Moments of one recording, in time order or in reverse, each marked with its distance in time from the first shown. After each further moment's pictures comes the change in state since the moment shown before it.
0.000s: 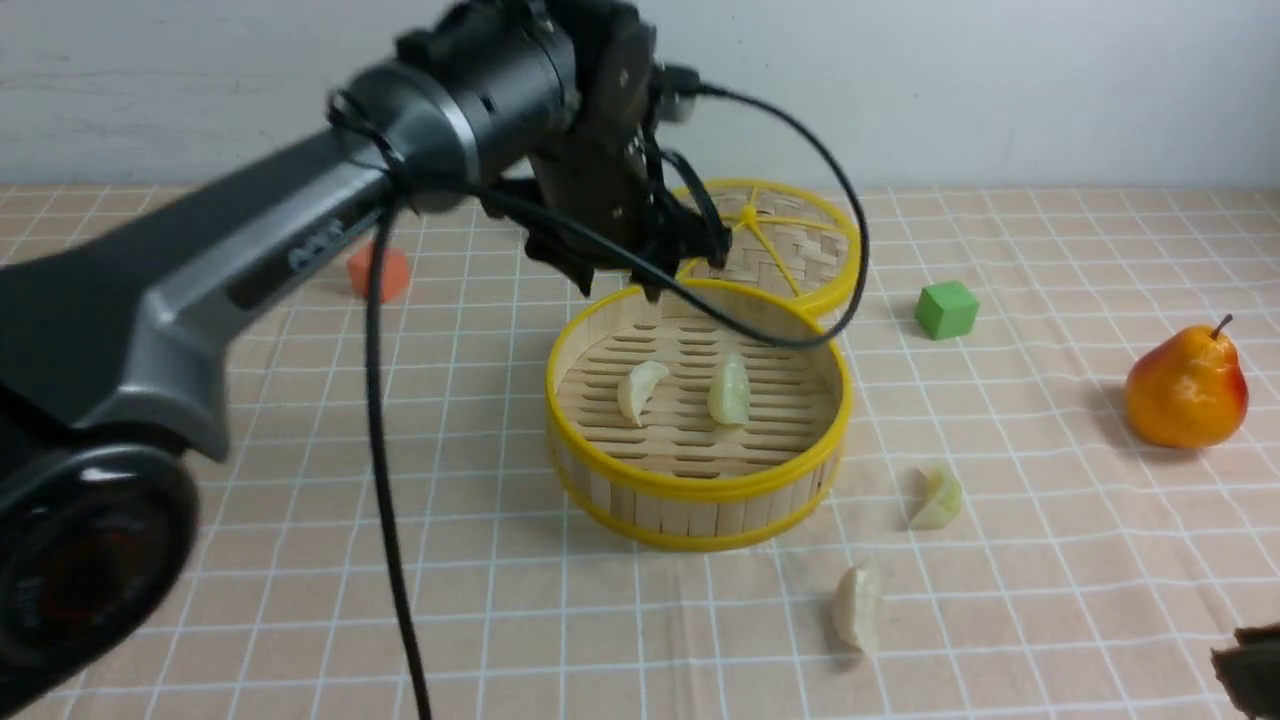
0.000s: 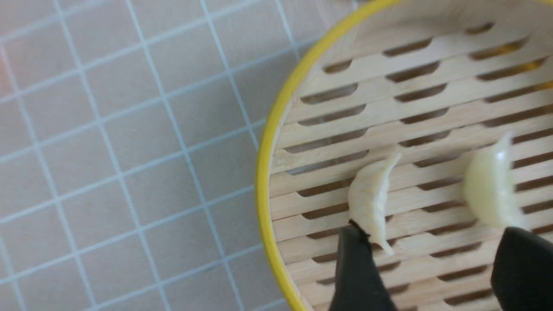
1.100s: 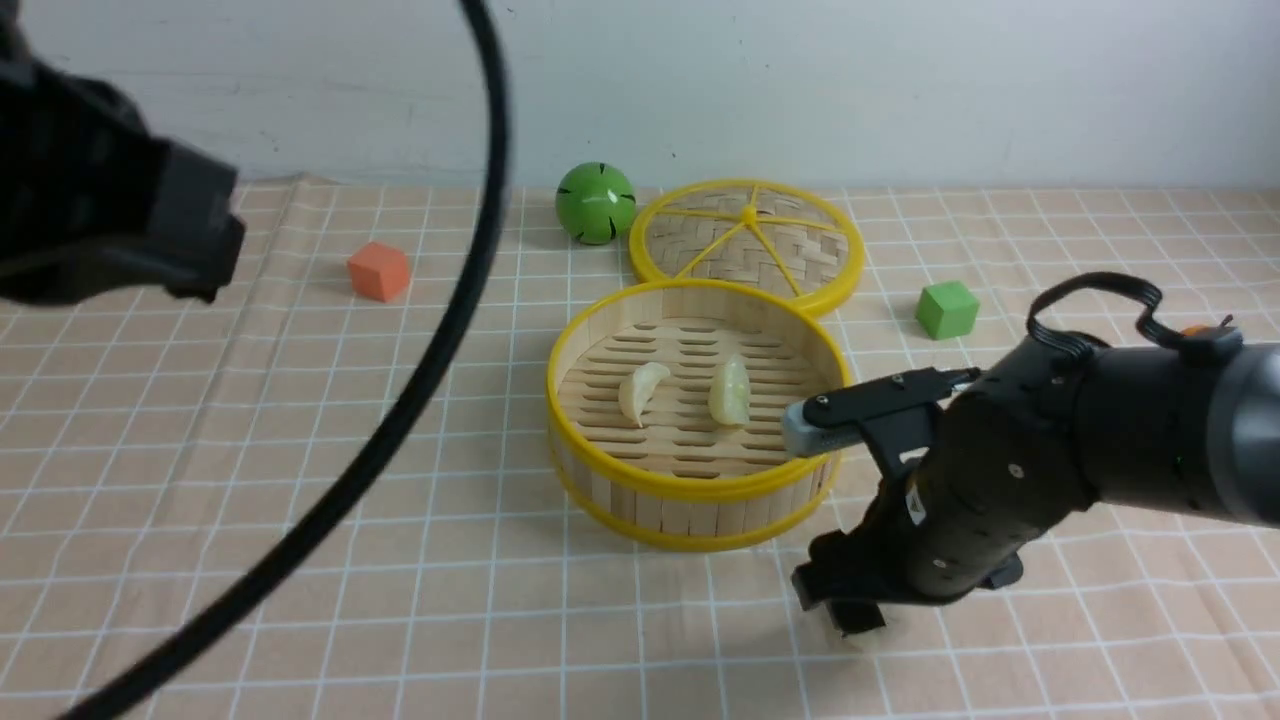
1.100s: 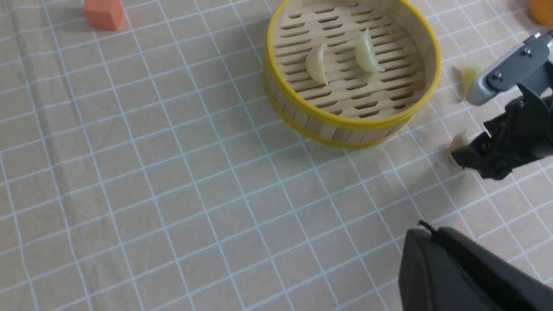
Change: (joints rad) right arm -0.092 0.977 -0.201 -0.094 -0.470 0.229; left arm 0.000 -1.086 0.770 -0.106 0.056 0.050
